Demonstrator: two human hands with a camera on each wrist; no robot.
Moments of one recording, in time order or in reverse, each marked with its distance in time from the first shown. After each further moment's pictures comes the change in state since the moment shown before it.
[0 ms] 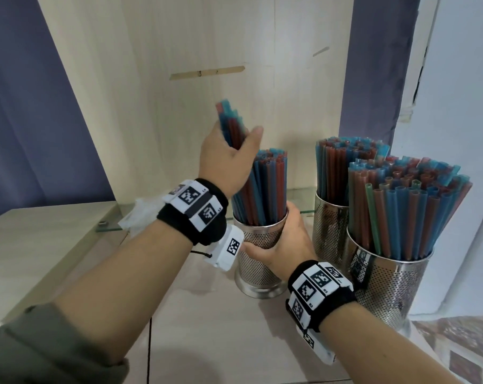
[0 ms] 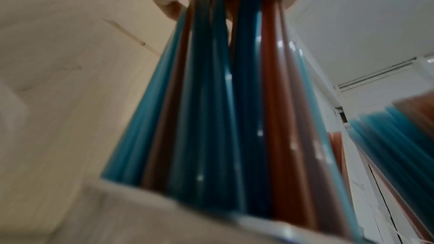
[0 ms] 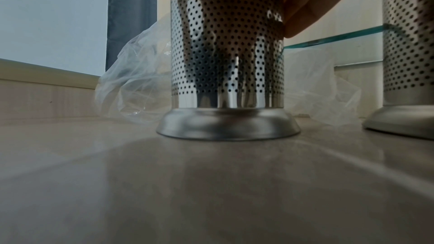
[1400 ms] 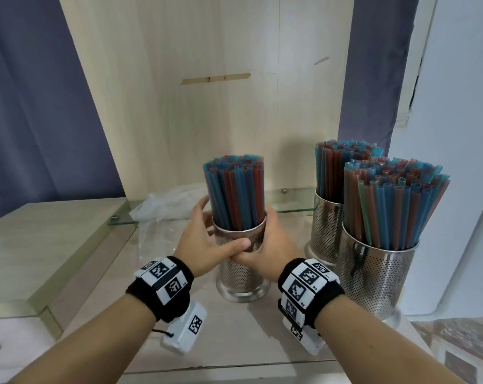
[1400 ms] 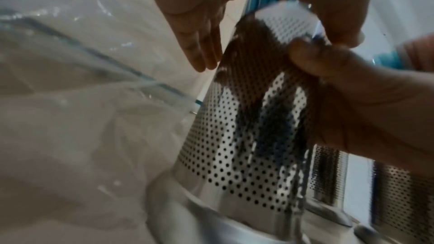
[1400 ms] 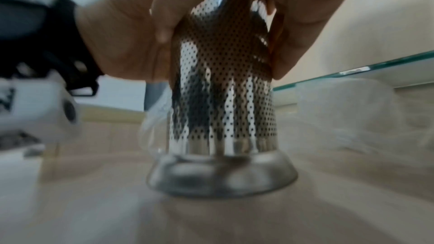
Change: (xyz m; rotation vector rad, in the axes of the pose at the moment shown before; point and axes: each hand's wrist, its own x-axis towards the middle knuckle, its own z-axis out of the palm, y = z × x) left_hand -0.116 -0.074 -0.064 0.122 -0.323 -0.338; right_hand -0.019 -0.021 0.014 0.086 -0.217 -0.077
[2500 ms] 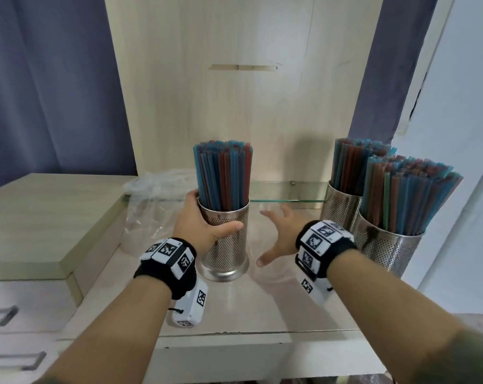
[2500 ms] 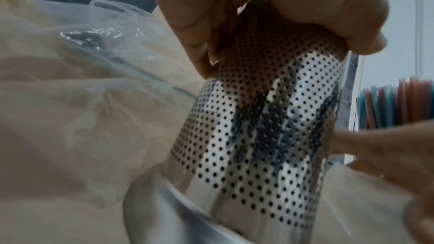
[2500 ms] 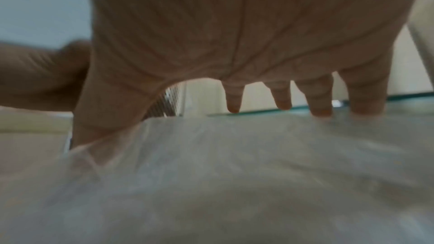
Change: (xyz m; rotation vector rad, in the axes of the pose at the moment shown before) left_hand -0.018 -0.019 -0.043 -0.044 0.134 -0.108; right_hand 0.016 -0.035 -0.007 -1.014 -0.515 0.343
